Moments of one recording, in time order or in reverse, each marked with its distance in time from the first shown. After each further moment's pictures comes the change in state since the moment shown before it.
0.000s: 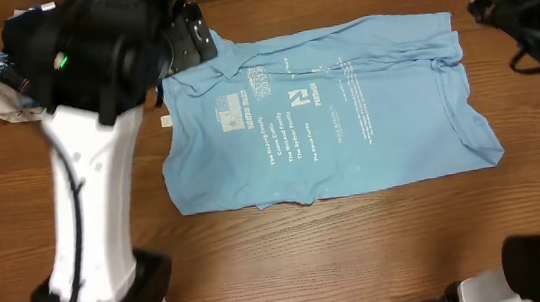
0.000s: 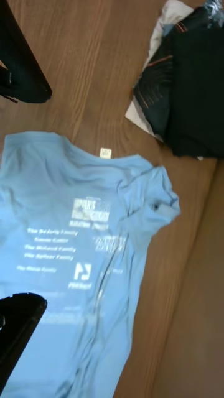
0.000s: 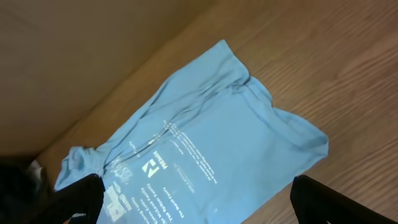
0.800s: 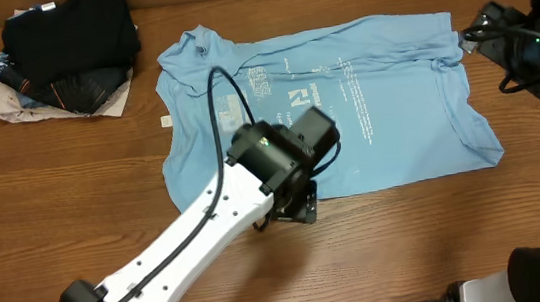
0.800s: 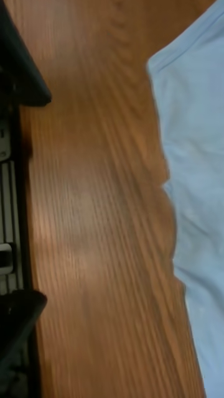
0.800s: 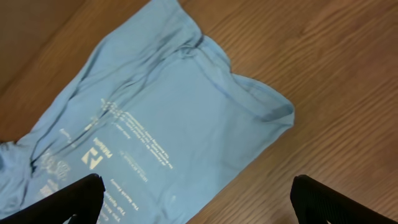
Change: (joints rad) left arm -0.469 -0.238 -1.100 0.235 0.165 -0.119; right arm -0.066 -0.048 -0.414 0.121 0.021 -0.027
